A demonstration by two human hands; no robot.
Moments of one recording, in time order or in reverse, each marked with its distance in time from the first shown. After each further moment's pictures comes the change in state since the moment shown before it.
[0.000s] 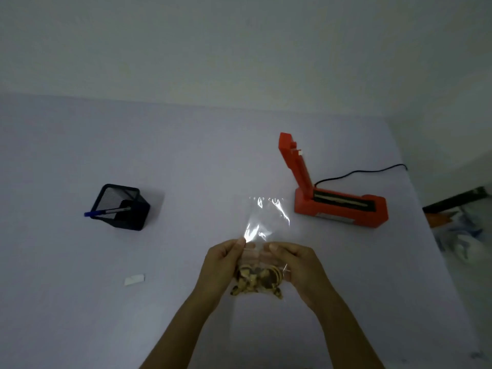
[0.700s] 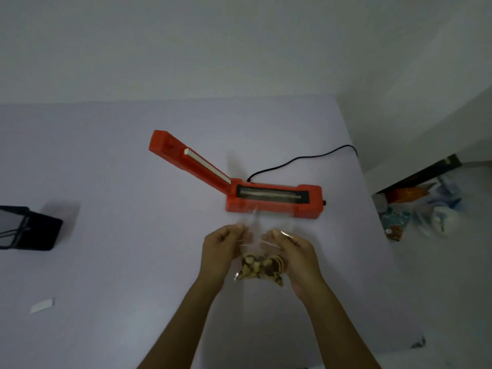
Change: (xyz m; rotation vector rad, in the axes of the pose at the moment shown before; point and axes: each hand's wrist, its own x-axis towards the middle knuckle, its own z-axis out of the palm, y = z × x) left_hand 0.058 -0.010 0.180 0.016 0.086 -0.034; right_hand 0.036 0.009 -0.167 0.202 0.223 0.033
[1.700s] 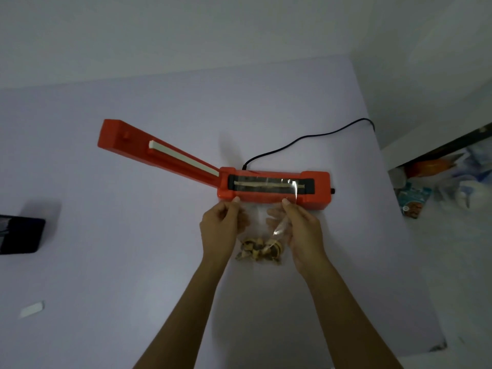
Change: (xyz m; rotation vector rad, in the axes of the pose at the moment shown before) left_hand 0.057 -0.010 0.028 0.167 0.213 0.102; right_hand 0.058 -0.012 -0.006 0.139 0.092 0.062
